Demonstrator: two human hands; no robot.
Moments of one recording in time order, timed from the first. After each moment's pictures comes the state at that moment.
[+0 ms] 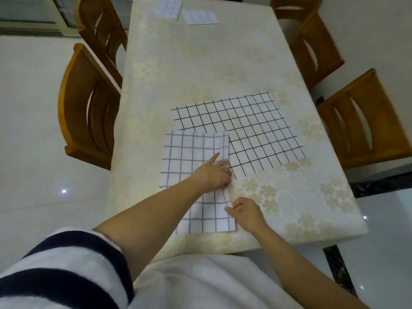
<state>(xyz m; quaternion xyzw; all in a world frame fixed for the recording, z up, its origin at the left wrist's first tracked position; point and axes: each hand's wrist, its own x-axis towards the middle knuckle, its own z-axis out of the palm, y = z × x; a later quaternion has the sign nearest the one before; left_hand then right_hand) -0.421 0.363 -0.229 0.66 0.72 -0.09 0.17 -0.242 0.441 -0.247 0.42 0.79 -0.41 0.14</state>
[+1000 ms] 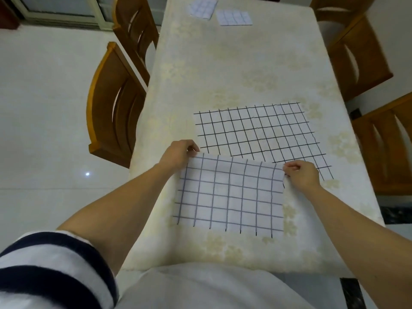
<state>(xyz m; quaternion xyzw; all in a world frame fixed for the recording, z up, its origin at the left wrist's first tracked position) -0.541 0.280 -0.244 0.21 0.89 0.32 0.24 -0.333 0.610 -0.227 0.45 0.82 -0.36 0.01</state>
